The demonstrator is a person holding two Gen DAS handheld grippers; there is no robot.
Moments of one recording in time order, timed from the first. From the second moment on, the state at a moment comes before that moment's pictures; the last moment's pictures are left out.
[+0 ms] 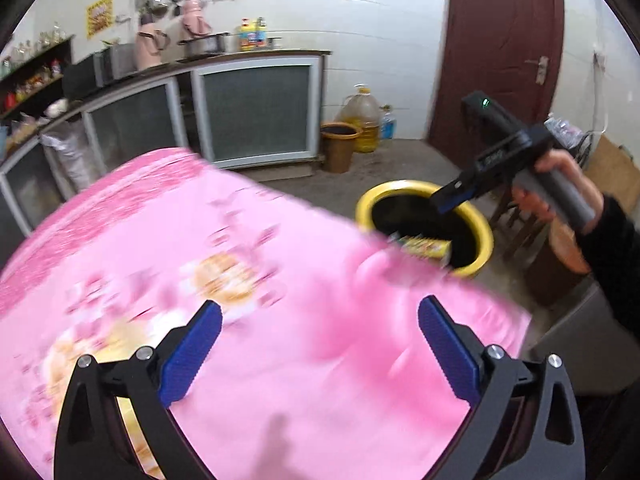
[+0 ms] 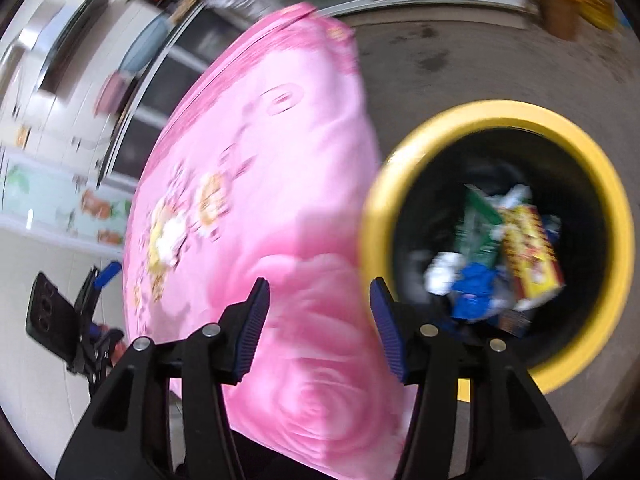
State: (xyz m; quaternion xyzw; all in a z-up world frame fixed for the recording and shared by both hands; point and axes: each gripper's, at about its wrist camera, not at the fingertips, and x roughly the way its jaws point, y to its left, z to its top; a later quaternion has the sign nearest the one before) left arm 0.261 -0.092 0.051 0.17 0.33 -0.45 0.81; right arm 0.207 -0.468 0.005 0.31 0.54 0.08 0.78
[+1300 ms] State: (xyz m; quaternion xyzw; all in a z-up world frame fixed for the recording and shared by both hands) left arm 0.389 0.009 -0.027 0.23 0.41 -0.39 0.79; right arm 0.415 -0.216 -0.035 0.26 0.65 0.18 0.69
